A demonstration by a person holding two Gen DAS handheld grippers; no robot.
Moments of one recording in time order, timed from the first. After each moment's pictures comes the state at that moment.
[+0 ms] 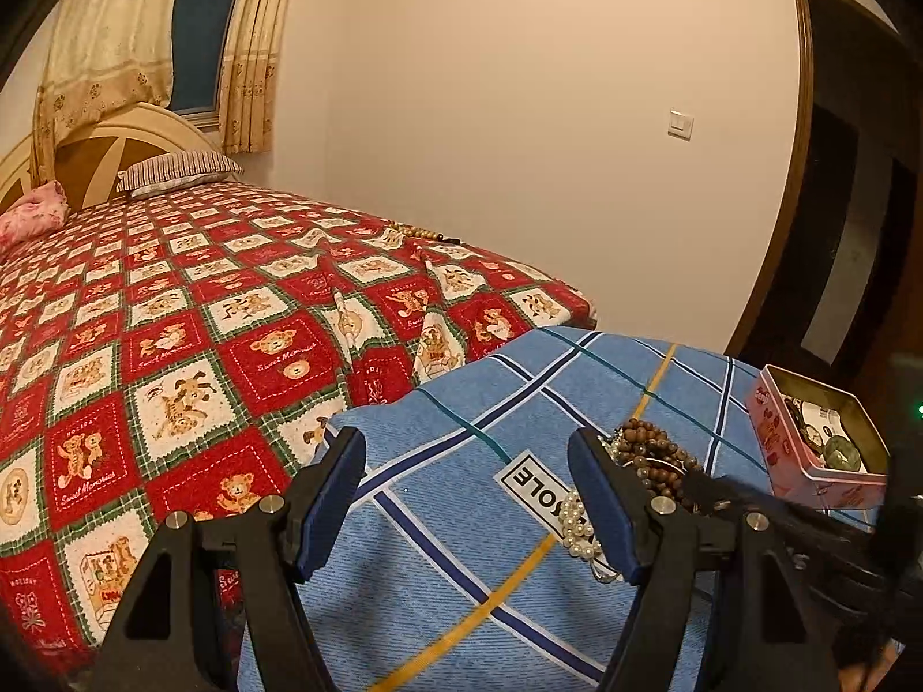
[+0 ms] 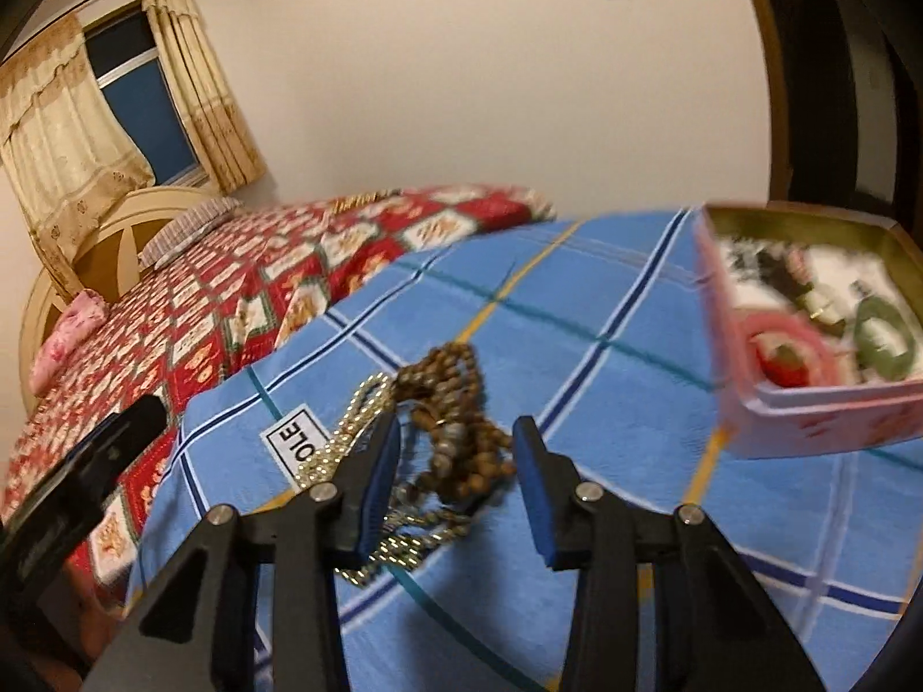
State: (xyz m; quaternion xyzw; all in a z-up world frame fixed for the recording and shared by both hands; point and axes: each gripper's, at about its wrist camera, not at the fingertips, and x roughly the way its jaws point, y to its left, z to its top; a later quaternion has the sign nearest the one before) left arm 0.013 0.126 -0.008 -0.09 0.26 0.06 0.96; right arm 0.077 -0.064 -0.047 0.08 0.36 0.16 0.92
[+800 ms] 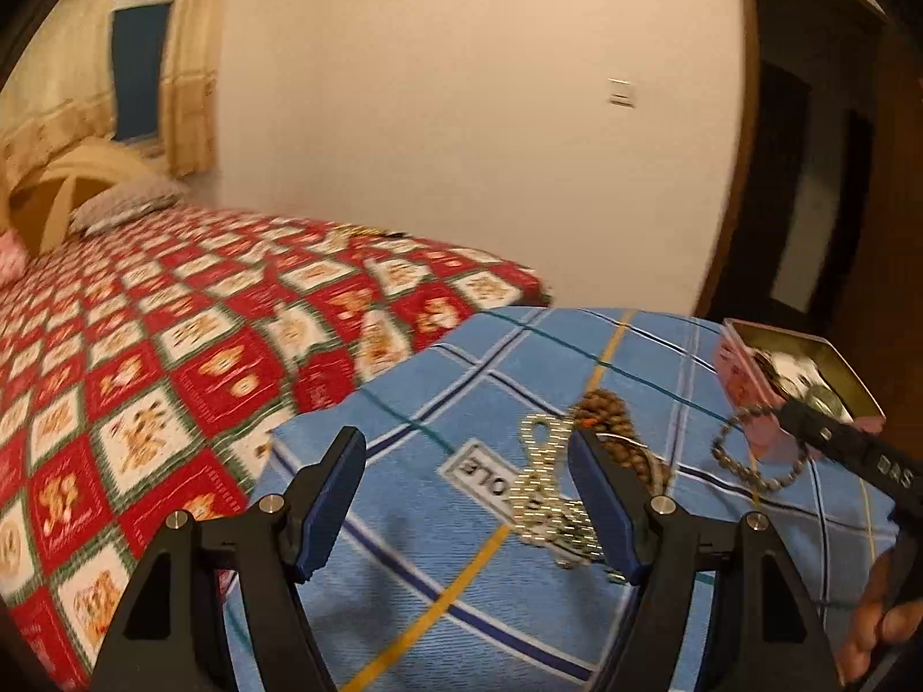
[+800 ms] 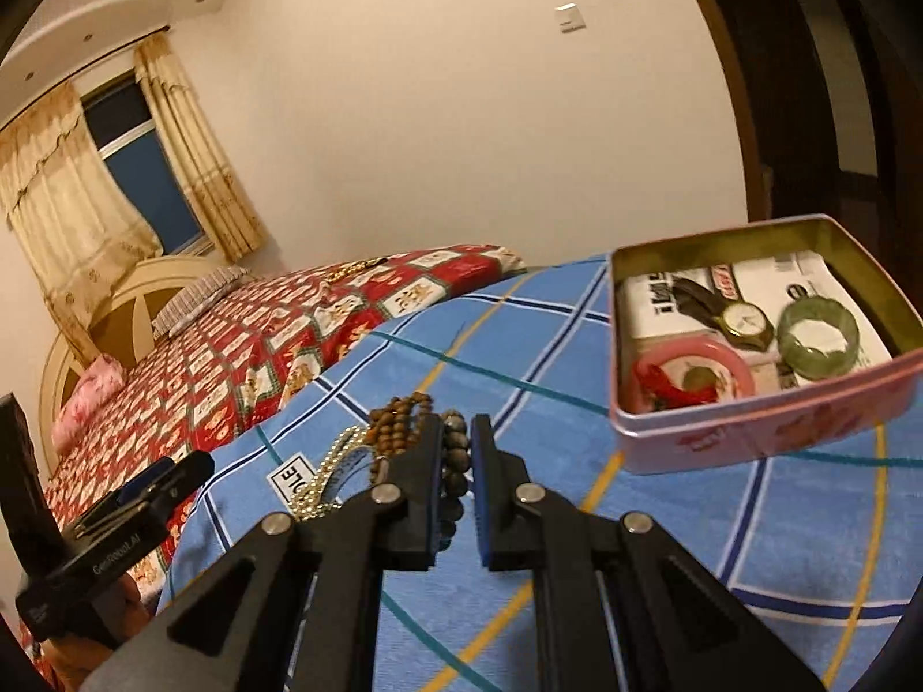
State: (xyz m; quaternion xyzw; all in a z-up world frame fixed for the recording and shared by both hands) left arm 0.017 0.098 -0.007 -0.04 0.27 -0.01 0.96; right arm 0.045 -0.130 -0.022 0.14 0.29 0.15 0.94
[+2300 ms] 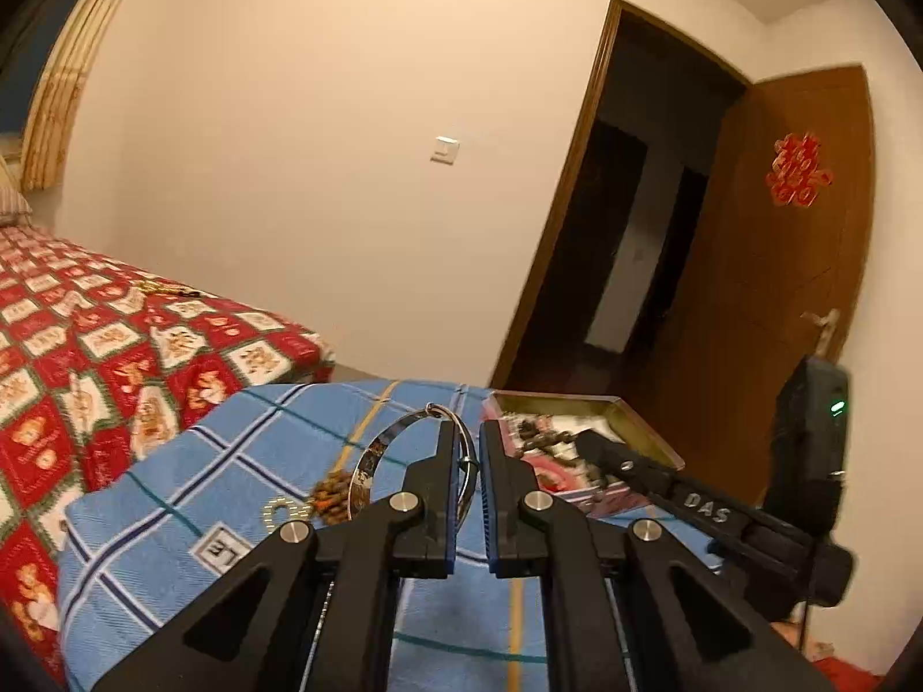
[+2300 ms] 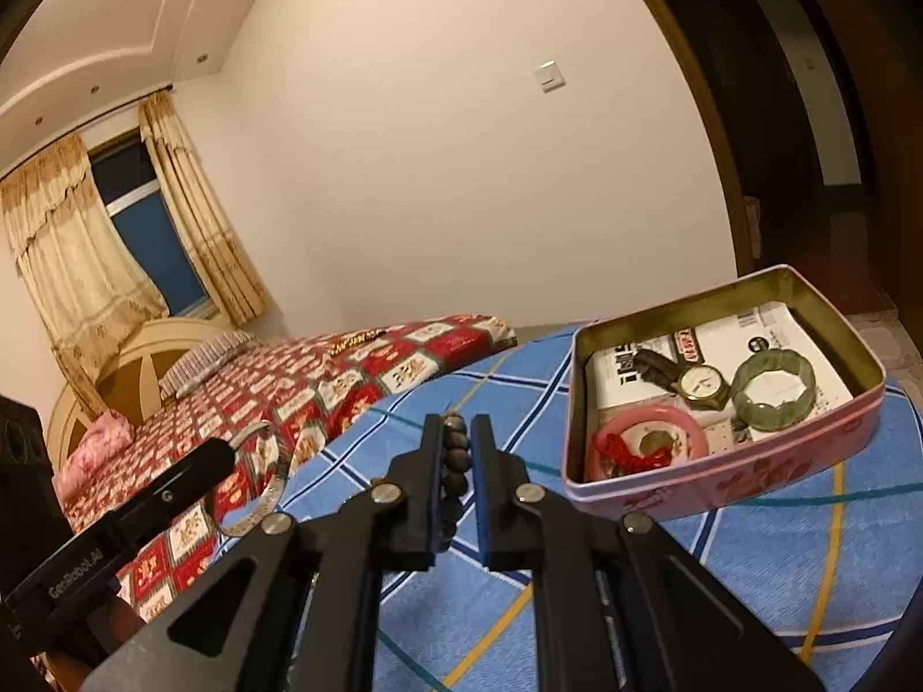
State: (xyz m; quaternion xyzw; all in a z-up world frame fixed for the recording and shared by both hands) left arm 0.015 0.044 0.041 -0.12 0.19 -0.25 0.94; right arm 0.029 -0.162 0.003 0.18 0.21 0.14 0.95
